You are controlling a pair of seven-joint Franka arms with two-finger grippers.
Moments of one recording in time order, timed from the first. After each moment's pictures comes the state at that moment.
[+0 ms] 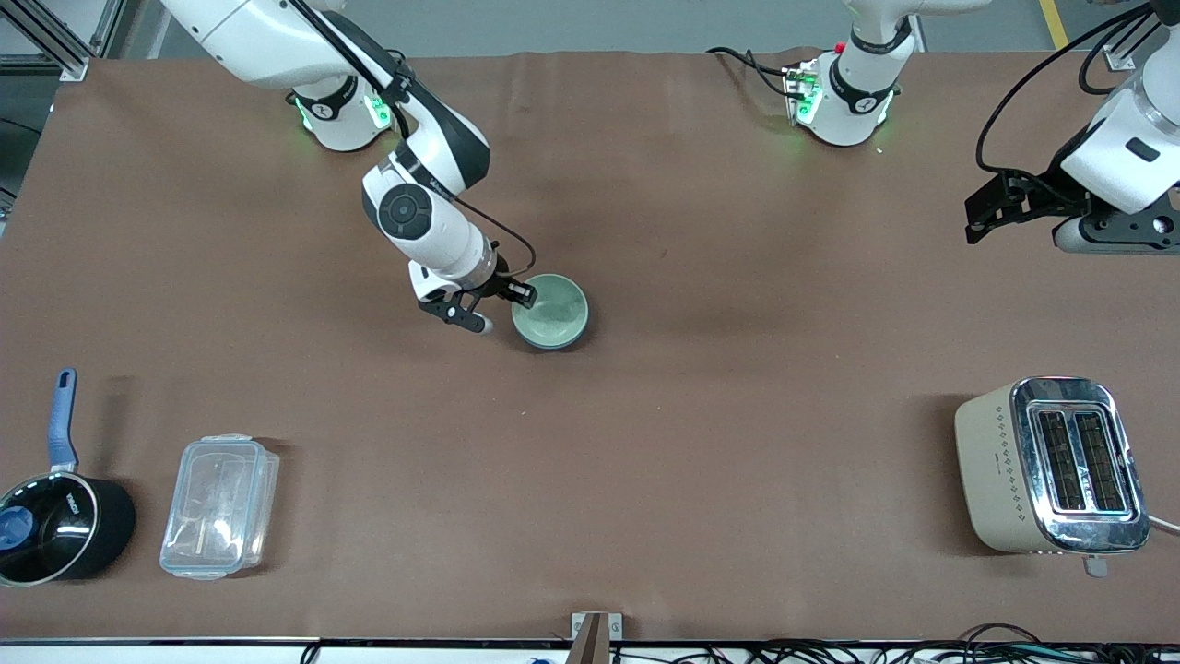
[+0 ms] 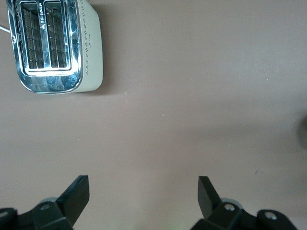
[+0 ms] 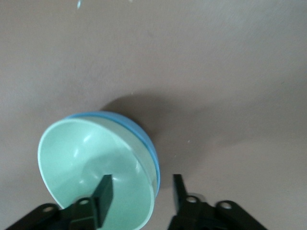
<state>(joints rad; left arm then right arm) -0.07 -0.02 -0.08 -1.58 0.02 1.56 -0.08 0.01 0.41 0.63 -2.10 -0.02 2.49 1.05</state>
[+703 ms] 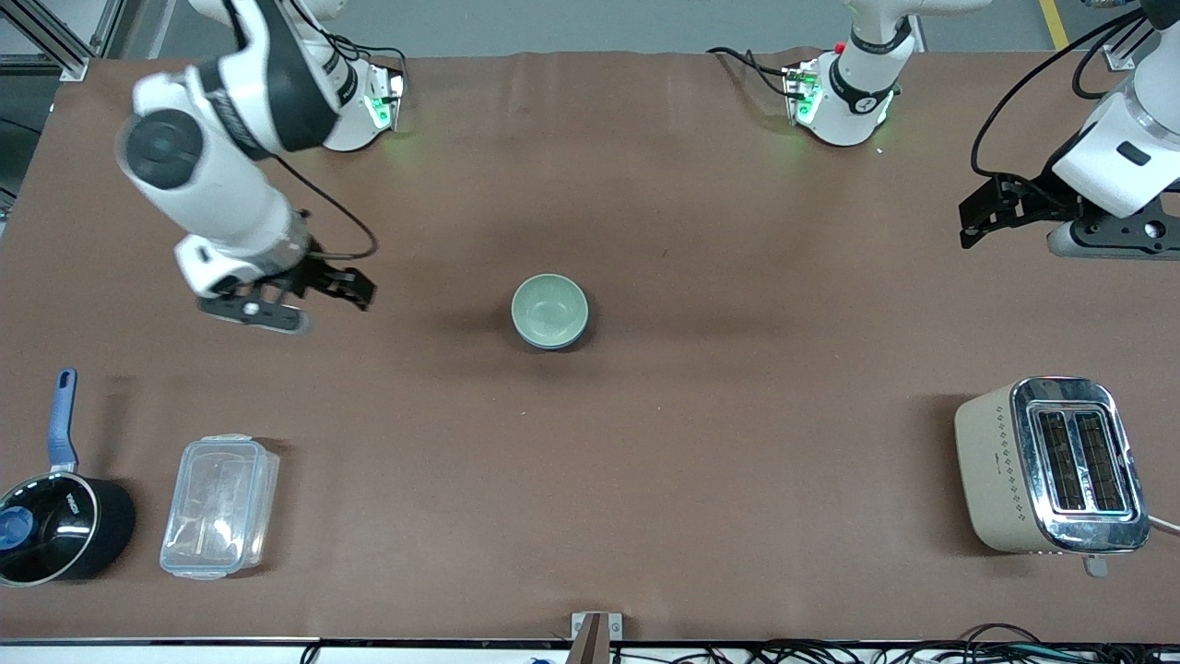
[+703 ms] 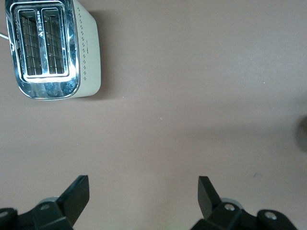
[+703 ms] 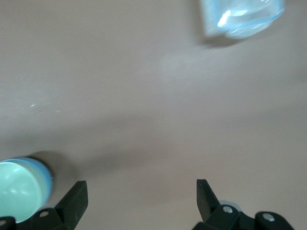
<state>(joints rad) -0.08 -0.01 -0.08 -1.56 0.02 1.57 -0.08 -0.03 -0.01 0.27 -1.95 -0.03 1.93 0.42</state>
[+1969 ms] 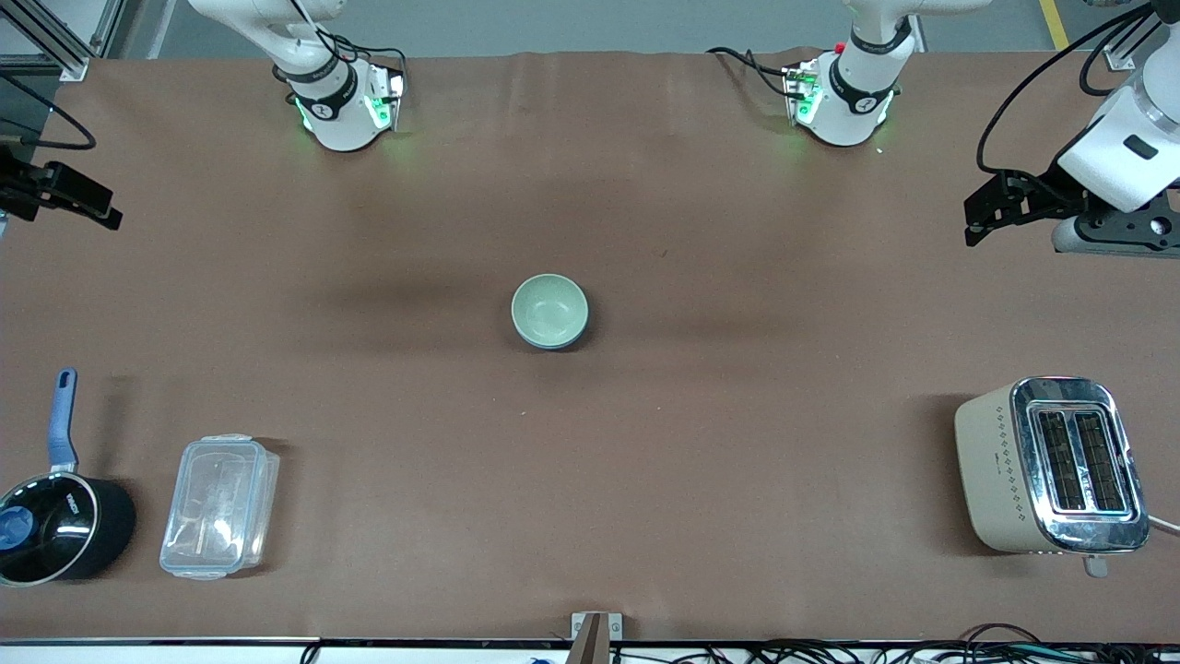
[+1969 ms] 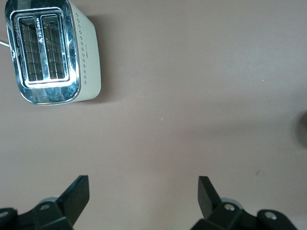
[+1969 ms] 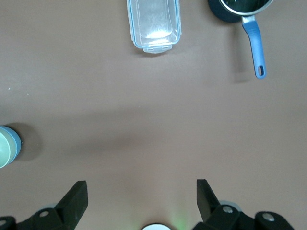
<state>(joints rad) -0.07 -0.01 -0.08 -1.56 0.02 1.57 -0.04 -0.03 -0.02 -0.02 -1.52 -0.03 1.44 0.05</state>
